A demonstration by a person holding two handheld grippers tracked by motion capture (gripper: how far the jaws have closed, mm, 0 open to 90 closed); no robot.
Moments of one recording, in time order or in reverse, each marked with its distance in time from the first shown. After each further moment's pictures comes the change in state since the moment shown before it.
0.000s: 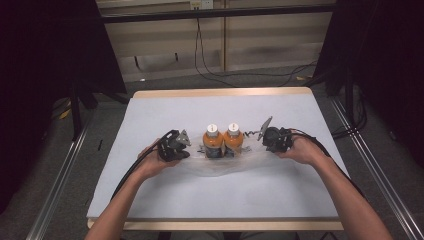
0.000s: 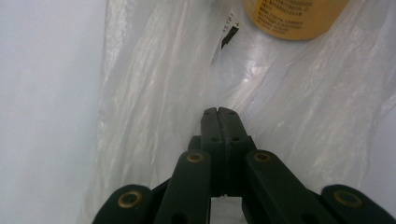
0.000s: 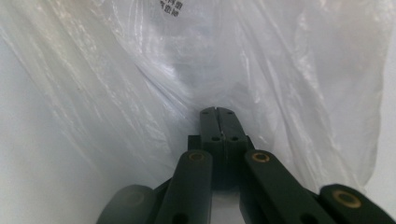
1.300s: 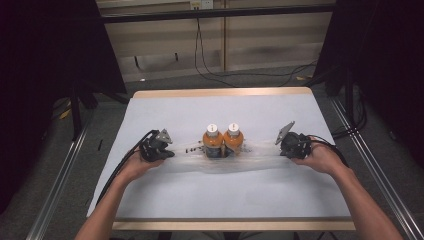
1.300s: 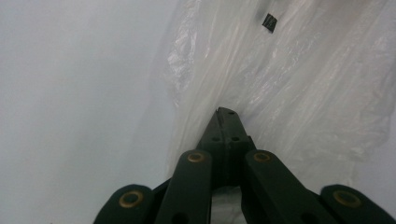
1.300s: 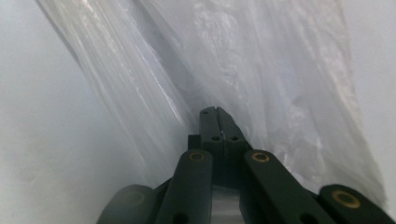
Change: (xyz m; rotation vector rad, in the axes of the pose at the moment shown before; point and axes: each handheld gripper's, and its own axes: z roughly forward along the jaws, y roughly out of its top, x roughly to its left) left arm 0.019 -0.047 -0.017 -0.050 0.007 -0.153; right arm 0.005 -0.054 -0.014 -0.052 0.001 0.088
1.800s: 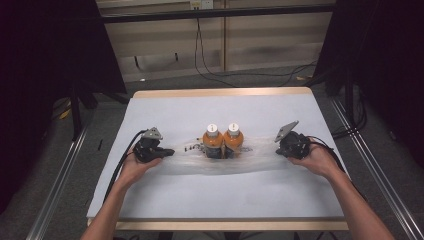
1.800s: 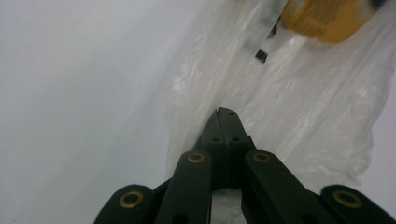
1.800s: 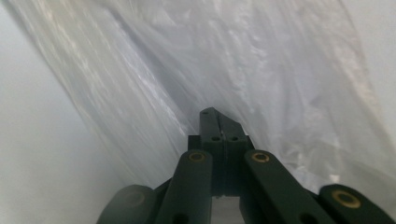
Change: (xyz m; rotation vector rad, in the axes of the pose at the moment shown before) left arm 0.004 -0.017 -0.012 -0.238 -0.053 -0.171; right arm 0.003 0.002 -0.002 -0.141 -0.007 0.068
